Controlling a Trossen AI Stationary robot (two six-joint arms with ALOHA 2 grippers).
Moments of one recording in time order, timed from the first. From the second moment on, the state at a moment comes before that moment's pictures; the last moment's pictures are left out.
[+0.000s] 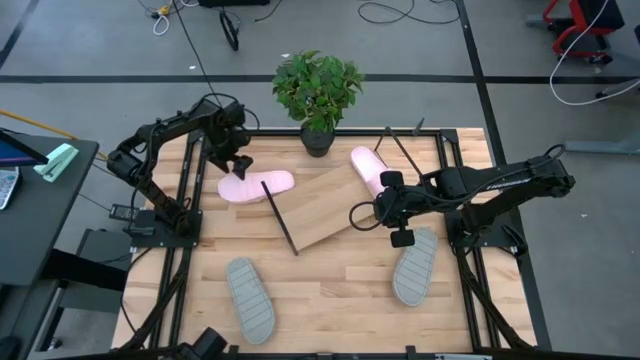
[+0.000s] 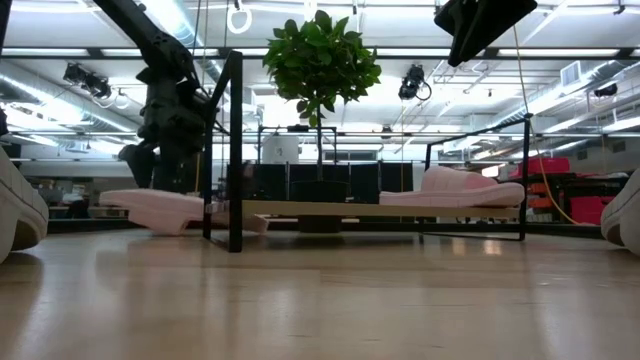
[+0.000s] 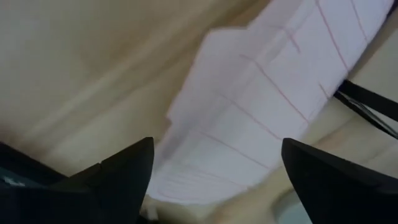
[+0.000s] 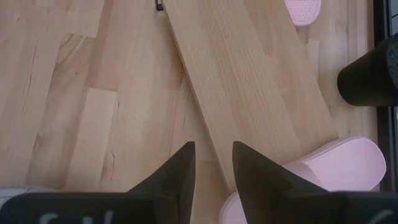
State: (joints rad) left arm 0.97 1.62 1.10 -1.20 0.28 0.03; right arm 0.16 1.30 1.24 -0.97 0.17 -0.03
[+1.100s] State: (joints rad) left arm 0.92 1.89 1.11 -1.16 0.25 0.23; right arm 0.16 1.30 1.24 -0.97 0.17 -0.03
